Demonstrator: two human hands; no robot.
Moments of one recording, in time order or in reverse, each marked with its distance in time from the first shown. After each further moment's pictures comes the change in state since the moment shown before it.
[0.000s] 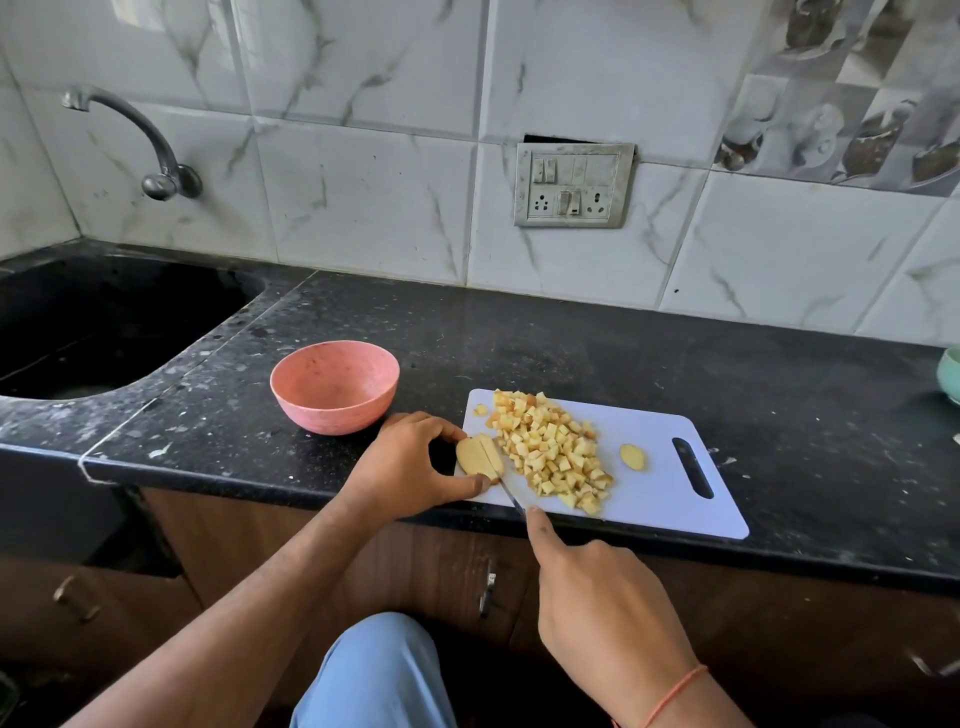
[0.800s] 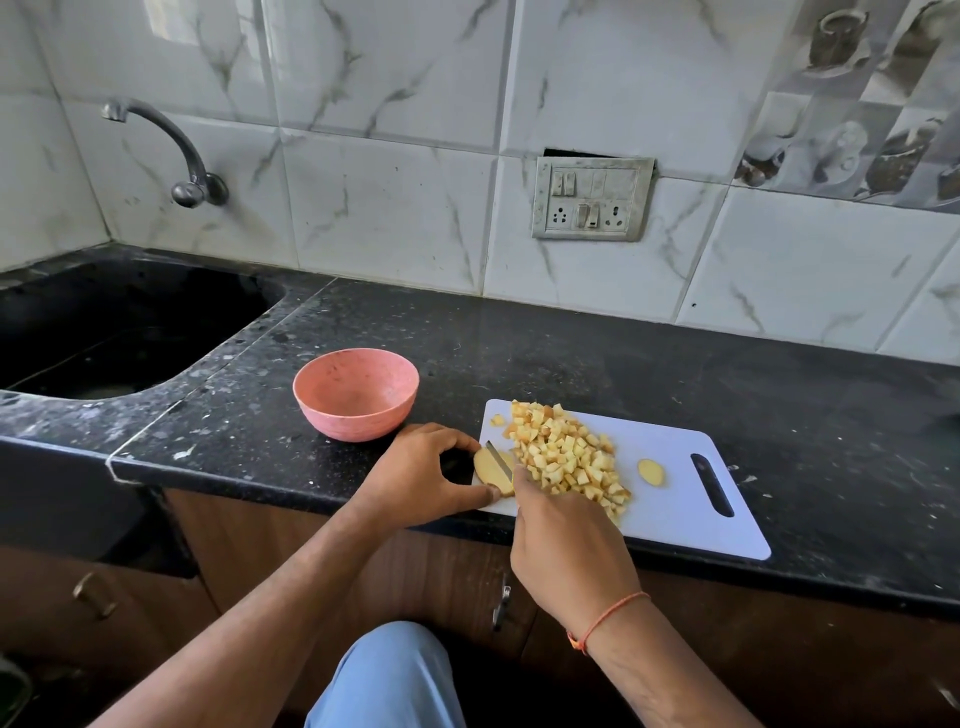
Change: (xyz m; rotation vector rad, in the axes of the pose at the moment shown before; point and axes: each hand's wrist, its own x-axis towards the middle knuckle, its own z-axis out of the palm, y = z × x) left_hand -0.001 -0.006 -0.006 -0.063 -0.008 0.016; right_hand 0.061 -0.021 0.013 0.038 0.167 -0.018
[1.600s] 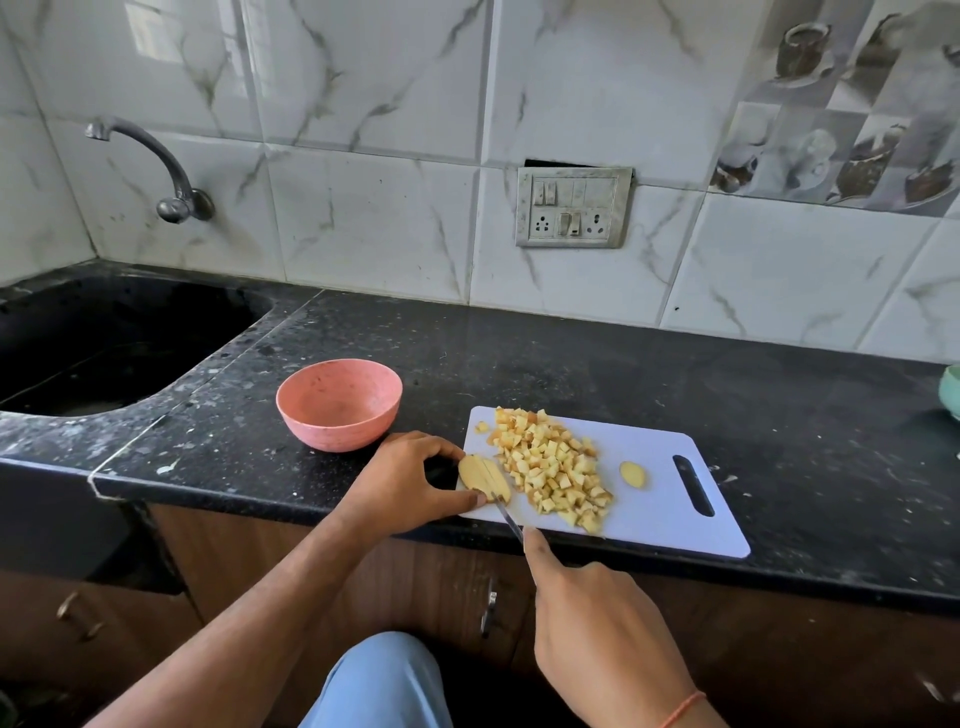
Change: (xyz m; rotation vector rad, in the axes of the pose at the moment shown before) left_hand 0.000 0.004 -0.002 0.009 -0.021 -0.042; right_hand -0.061 0.016 -0.029 0.084 -0.215 0.056
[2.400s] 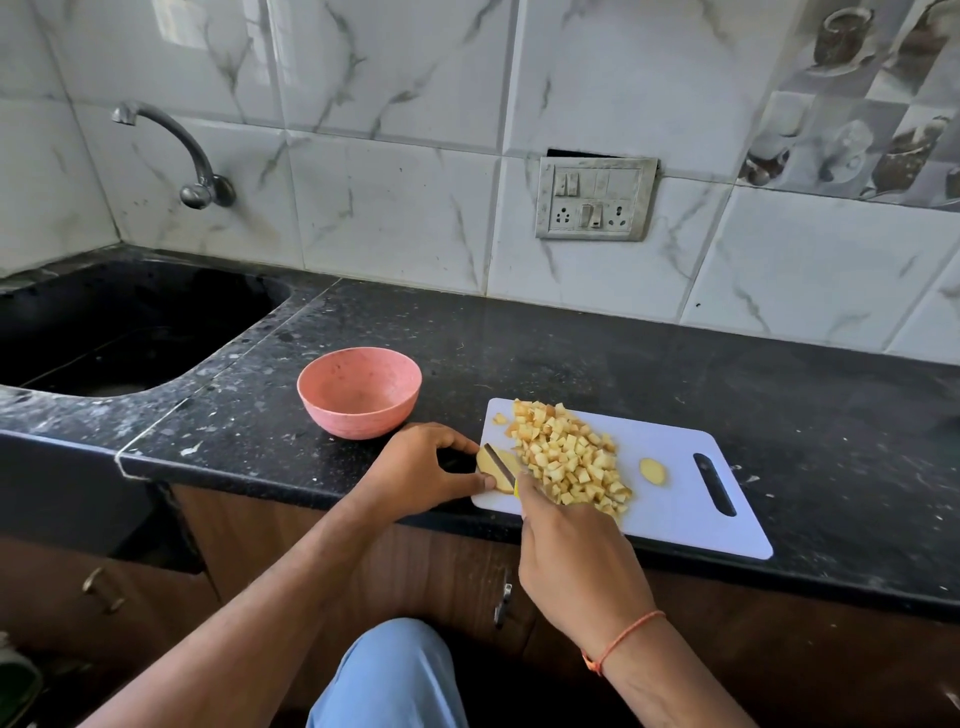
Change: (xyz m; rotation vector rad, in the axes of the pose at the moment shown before) left_hand 0.001 -0.003 -0.004 -0.077 -0.021 -0.047; right_hand 0.049 -0.013 0.016 -0.041 0.206 -0.064
